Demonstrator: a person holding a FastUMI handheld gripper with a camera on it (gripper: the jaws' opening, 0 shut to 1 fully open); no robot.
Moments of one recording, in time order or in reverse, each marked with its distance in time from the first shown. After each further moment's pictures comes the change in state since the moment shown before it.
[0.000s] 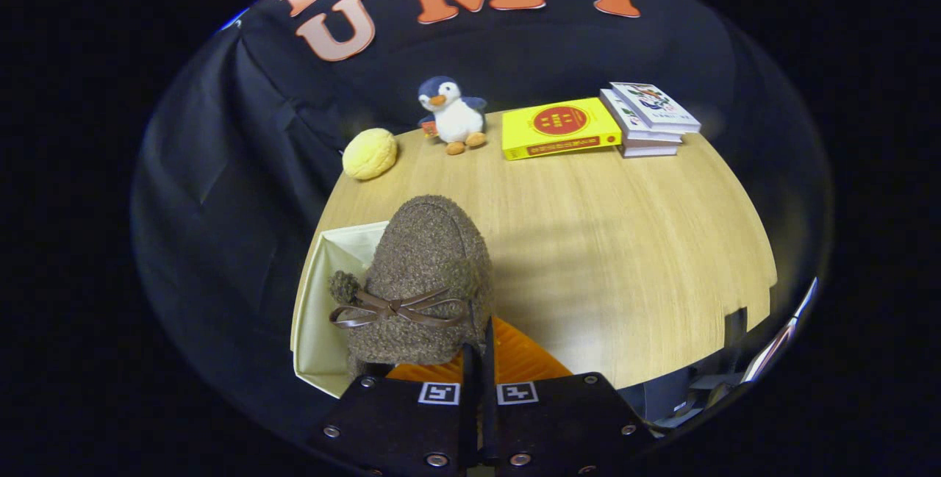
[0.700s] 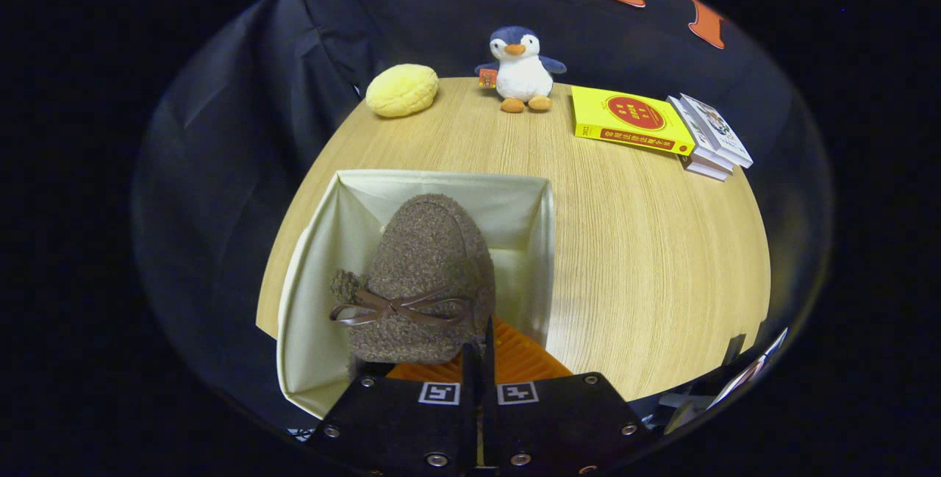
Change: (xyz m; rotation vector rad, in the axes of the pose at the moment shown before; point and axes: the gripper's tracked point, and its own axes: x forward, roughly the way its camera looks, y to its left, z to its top) arm 0.090 0.060 -0.033 -0.204 0.144 -0.131
